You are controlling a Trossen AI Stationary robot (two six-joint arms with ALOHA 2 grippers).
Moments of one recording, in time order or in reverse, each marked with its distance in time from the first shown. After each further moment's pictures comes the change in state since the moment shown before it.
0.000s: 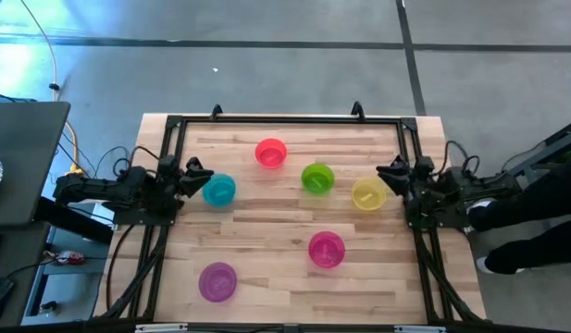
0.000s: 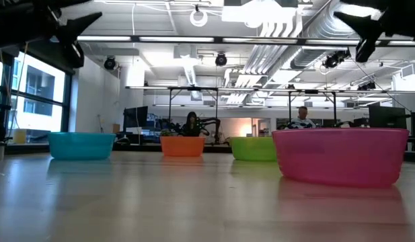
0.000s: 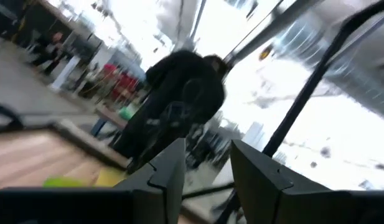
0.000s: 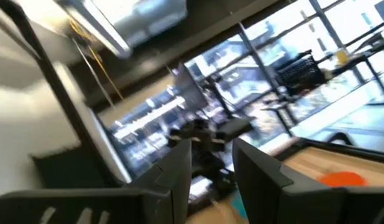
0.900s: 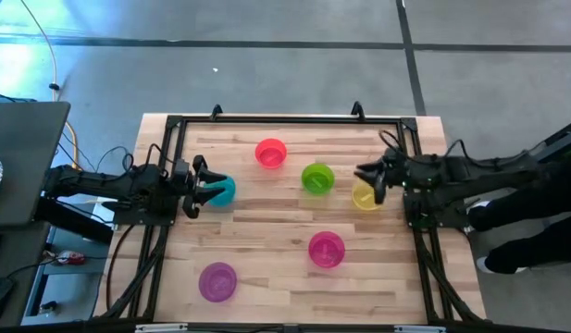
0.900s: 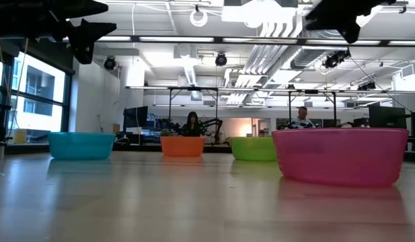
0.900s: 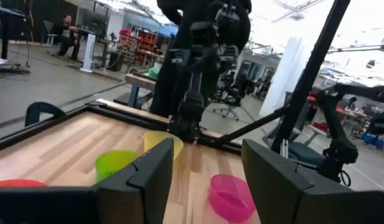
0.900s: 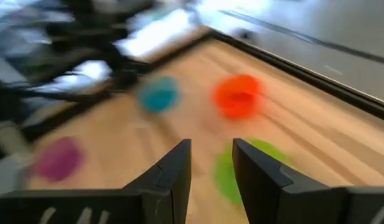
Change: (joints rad) left arm 0.000 0.248 0.147 -0.215 0.052 0.293; right arm -0.067 0.678 0.637 -0.802 0.105 0.129
